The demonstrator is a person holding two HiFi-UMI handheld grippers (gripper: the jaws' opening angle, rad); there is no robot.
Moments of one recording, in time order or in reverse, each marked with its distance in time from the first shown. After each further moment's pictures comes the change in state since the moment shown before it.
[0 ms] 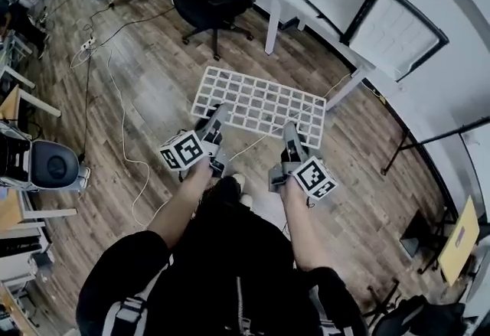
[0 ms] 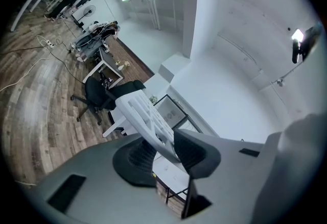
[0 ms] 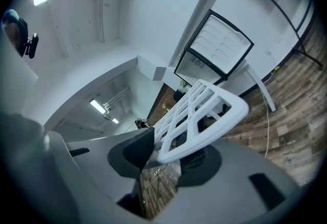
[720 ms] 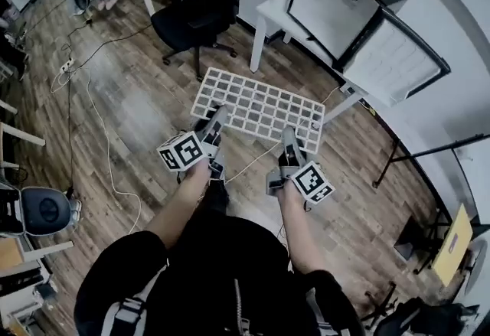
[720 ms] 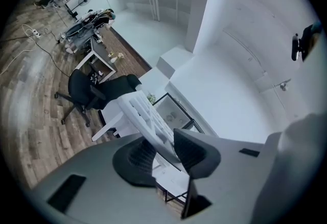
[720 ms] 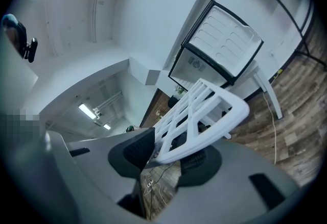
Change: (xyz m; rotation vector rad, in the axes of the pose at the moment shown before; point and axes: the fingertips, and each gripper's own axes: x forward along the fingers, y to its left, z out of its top) left arm 0.173 0.047 0.060 -0.018 0.063 -0.075; right arm 0.150 -0.030 0.062 0.004 -0.071 -0.061
